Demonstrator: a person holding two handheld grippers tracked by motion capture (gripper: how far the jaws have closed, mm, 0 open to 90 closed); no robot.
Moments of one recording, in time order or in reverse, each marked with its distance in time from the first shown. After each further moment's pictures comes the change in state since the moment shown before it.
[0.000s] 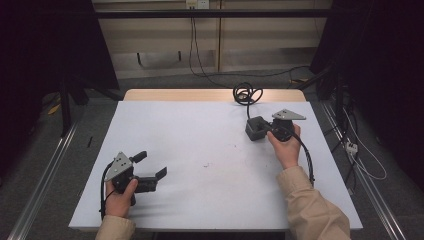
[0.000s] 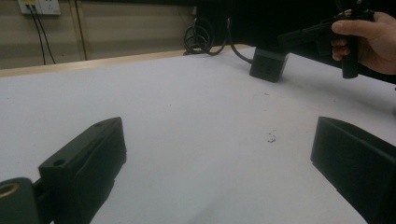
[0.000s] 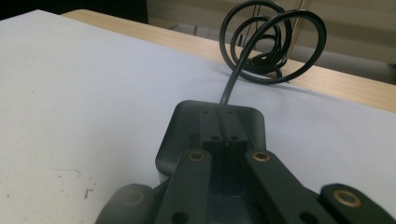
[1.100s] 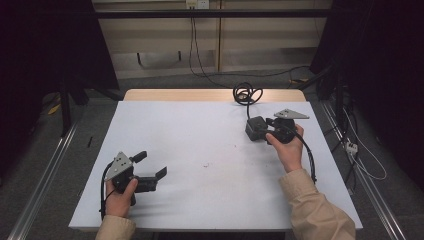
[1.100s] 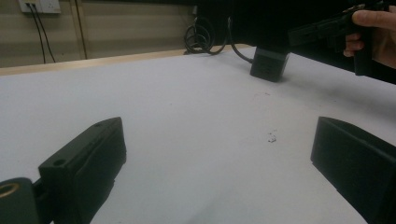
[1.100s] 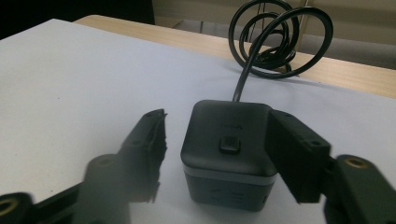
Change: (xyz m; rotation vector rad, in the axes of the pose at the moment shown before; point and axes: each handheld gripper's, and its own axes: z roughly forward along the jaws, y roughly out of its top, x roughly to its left) left arm 0.000 0.000 0.001 0.002 0.002 -0.009; right arm 0.007 0.007 -0.014 0.019 0.030 0.063
